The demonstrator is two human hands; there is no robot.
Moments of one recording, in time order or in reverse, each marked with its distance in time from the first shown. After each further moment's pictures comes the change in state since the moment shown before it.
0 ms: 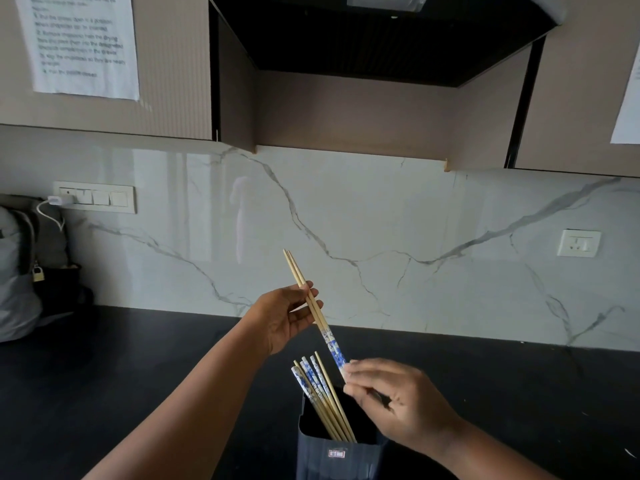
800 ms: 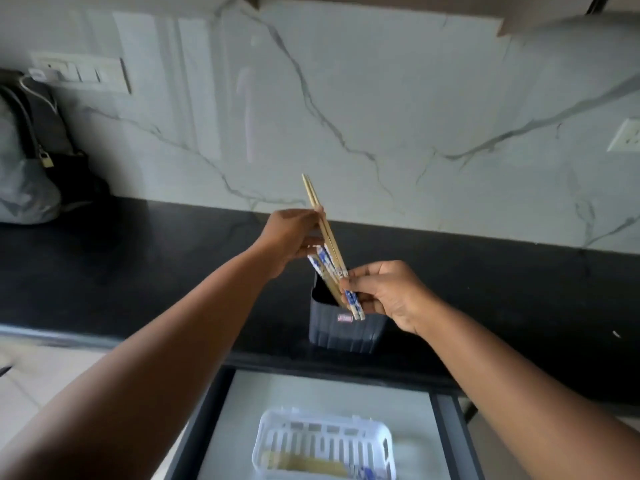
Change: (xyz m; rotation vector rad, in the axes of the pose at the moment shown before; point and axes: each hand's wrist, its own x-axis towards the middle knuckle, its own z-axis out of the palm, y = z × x) left_hand -0.016 -0.062 -0.033 0.483 0.107 0.119; right_hand -0.008 -0.010 0.039 0.716 -0.146 1.210
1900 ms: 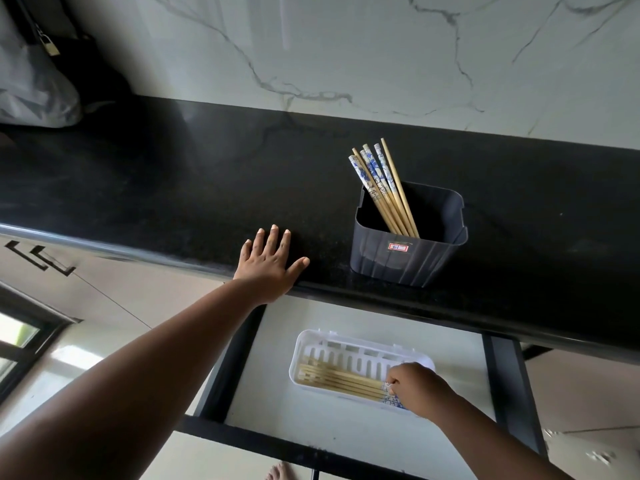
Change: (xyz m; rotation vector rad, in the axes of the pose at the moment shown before) left_hand -0.010 -0.219 -0.097 1.453 -0.098 -0.115; right_hand 0.000 0.311 0.001 -1.191 -0.424 0.243
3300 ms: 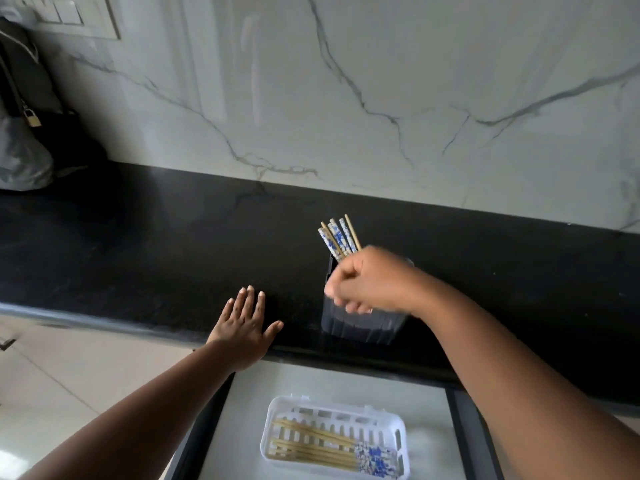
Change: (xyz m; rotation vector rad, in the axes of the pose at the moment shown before) left_hand 0.002 0.001 -0.004 0.094 0.036 0.083; right_hand -0.099 -0.144 -0.278 0.498 0.280 -0.236
